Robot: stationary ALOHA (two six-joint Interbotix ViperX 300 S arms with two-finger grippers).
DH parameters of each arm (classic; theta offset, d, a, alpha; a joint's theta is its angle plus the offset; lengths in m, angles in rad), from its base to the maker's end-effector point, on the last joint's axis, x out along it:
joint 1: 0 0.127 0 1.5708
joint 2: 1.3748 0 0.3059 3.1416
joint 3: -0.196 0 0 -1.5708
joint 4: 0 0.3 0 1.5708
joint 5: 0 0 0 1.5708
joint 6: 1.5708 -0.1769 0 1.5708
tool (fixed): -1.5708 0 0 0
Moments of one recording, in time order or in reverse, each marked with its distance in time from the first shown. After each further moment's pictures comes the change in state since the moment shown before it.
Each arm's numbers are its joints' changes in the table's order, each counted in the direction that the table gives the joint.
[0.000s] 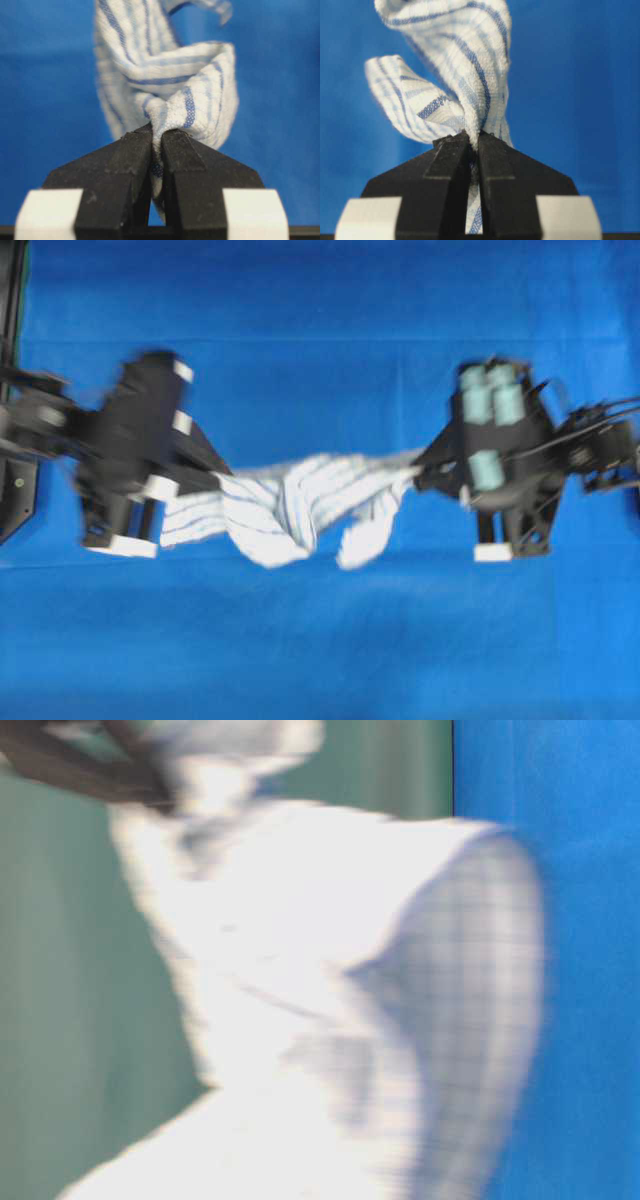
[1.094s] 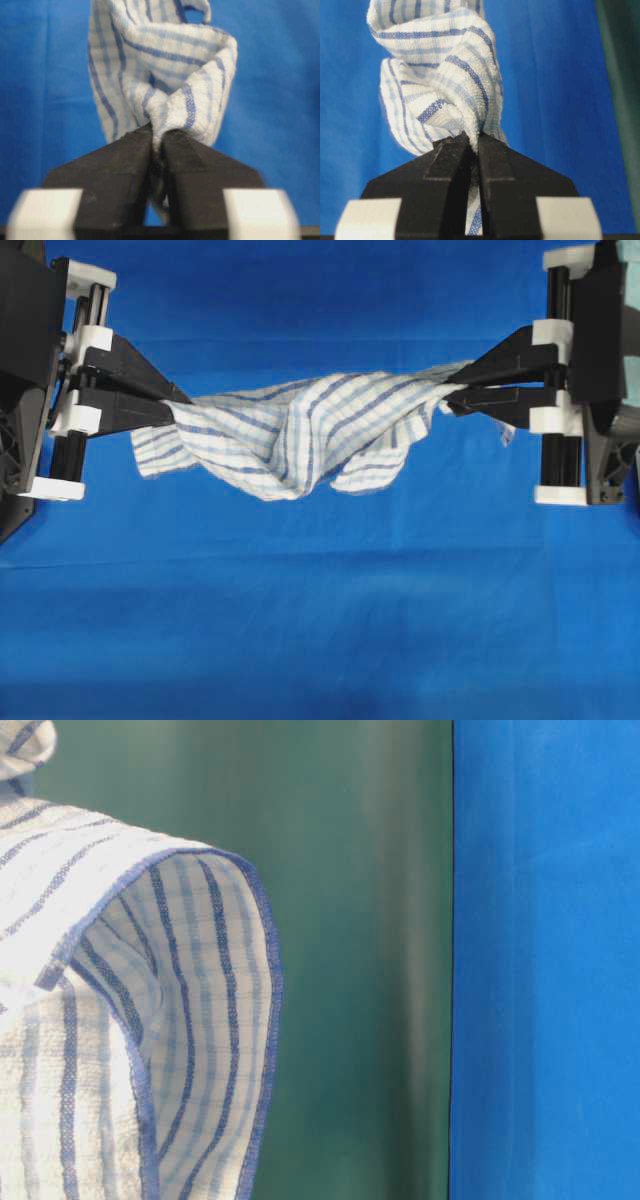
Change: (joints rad) left arm 0.080 0.110 -0.094 0.003 0.052 -0.092; right arm -0.003 0.086 -0.172 -0.117 0.153 -0.006
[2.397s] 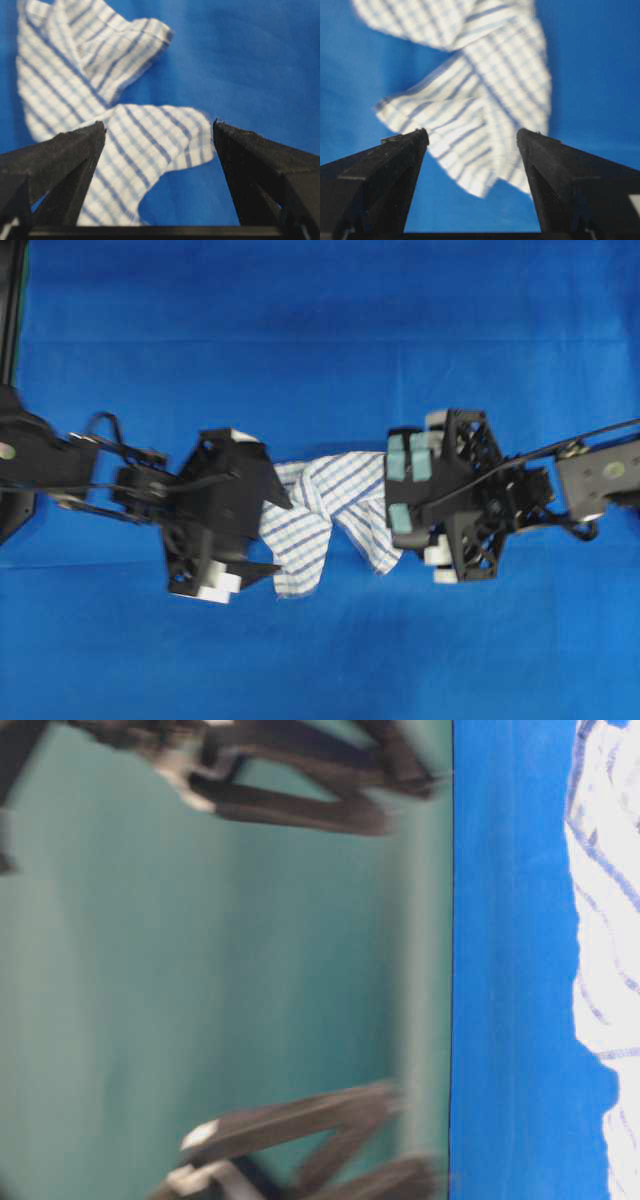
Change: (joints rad) left arm -0.156 -0.443 0.207 -0.003 -0.416 0.110; right arm 0.037 -0.319 0.304 0.107 -0.265 -0.101
